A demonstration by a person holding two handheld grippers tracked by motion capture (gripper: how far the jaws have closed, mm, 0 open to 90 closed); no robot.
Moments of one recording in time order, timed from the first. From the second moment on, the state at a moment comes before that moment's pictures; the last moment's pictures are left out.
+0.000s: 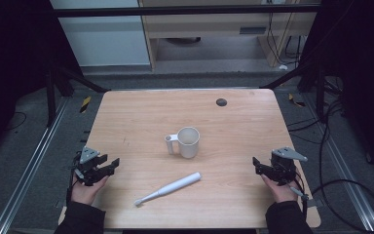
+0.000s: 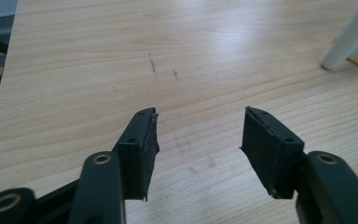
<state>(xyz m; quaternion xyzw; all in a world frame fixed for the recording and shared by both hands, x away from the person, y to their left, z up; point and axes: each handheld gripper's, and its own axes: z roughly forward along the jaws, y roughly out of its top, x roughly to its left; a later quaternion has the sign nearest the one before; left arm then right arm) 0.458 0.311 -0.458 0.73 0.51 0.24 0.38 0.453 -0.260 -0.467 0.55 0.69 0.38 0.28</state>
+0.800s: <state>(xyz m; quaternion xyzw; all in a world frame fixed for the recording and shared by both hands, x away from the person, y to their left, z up) 0.432 0.275 -0.445 0.78 0.45 0.17 0.41 0.438 -0.233 -0.455 0.49 0.72 0.42 0.26</state>
